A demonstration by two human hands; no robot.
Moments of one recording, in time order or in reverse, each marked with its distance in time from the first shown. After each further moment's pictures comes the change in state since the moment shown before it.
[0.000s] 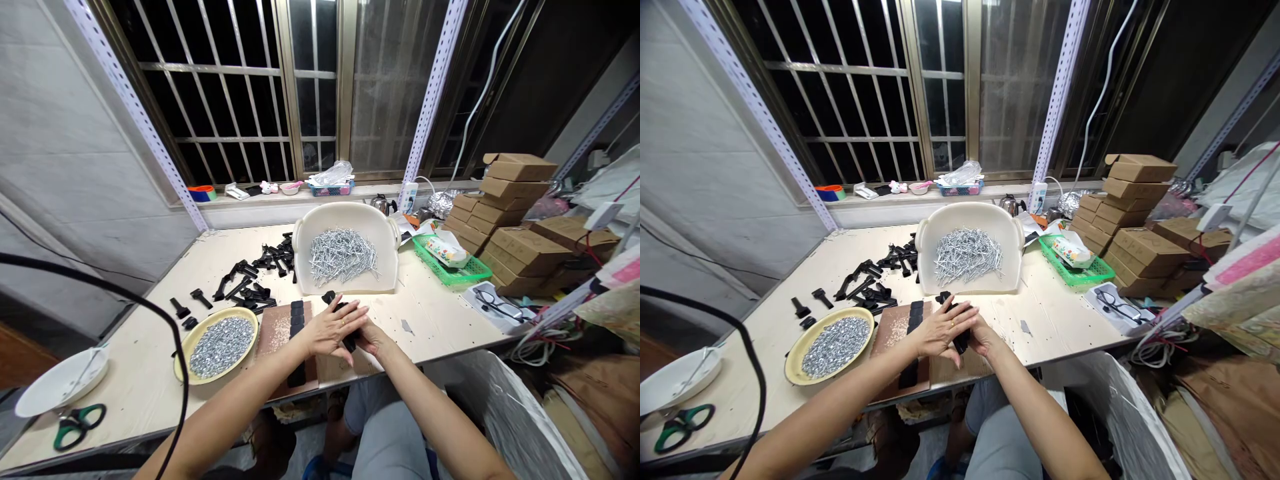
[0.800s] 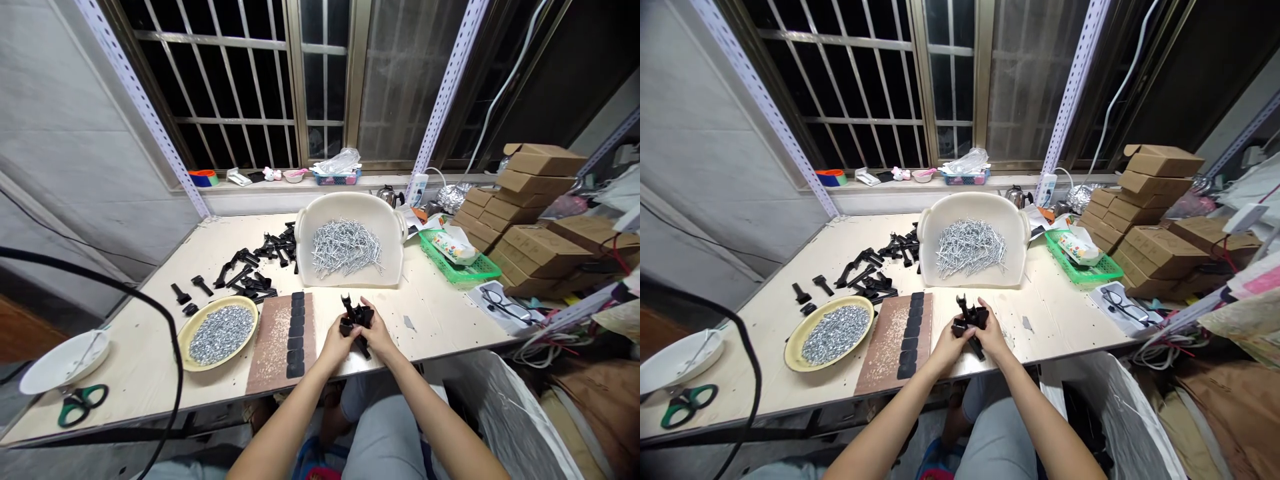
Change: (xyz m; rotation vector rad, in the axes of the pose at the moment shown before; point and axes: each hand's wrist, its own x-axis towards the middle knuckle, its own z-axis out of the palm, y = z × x) left_hand -0.020 -0.054 0.097 -0.503 0.692 -0.681; right_hand -0.007 0.037 -0.045 -0.268 0.193 -0.224
